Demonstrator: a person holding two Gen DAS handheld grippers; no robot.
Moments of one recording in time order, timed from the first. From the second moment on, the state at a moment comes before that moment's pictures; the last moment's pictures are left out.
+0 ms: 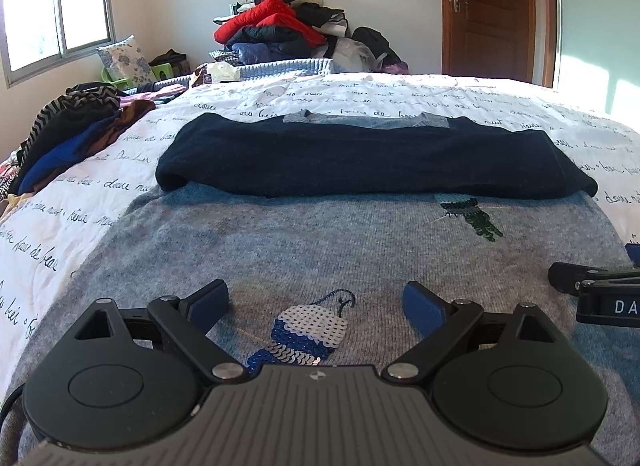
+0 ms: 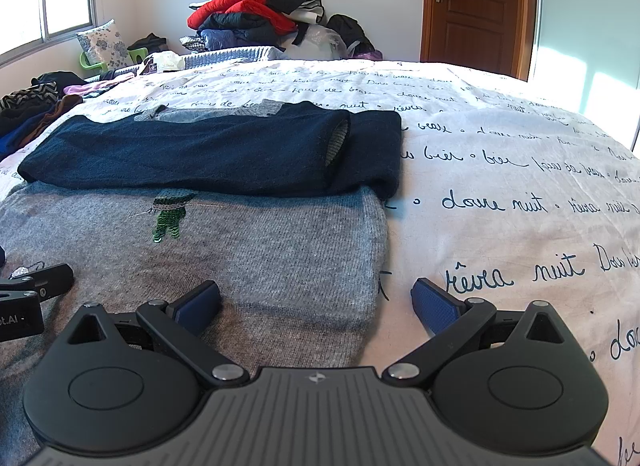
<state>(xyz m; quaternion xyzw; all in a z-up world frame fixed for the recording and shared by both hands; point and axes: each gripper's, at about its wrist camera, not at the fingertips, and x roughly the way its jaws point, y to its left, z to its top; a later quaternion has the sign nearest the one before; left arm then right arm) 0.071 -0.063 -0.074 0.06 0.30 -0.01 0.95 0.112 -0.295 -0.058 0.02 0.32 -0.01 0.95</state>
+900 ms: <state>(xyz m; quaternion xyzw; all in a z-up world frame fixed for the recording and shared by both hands) 0.051 -0.041 -0.037 0.03 0.27 0.01 0.96 0.112 -0.295 -0.058 0.02 0.32 -0.01 0.95</state>
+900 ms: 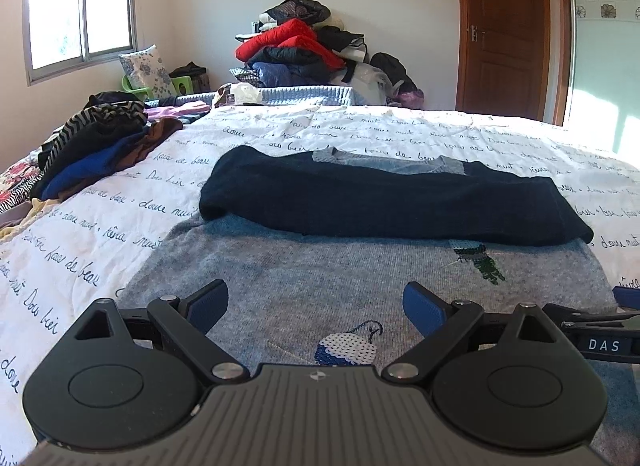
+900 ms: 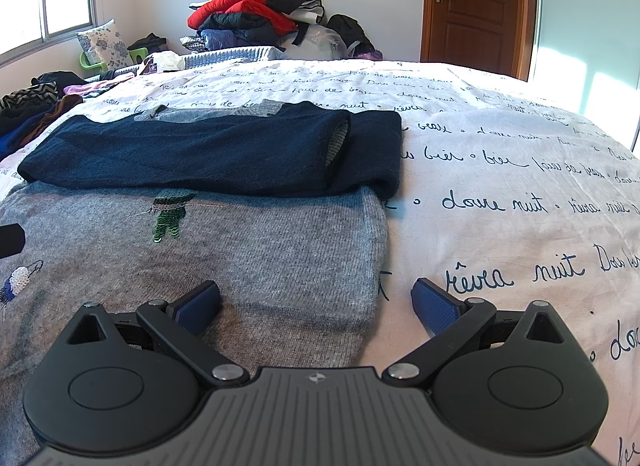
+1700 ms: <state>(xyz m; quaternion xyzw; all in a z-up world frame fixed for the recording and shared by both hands) 0.043 -0.040 -0.027 0.04 0.27 0.02 0.96 0.113 -0.295 -0.058 0.02 0.32 -0.01 0.95</state>
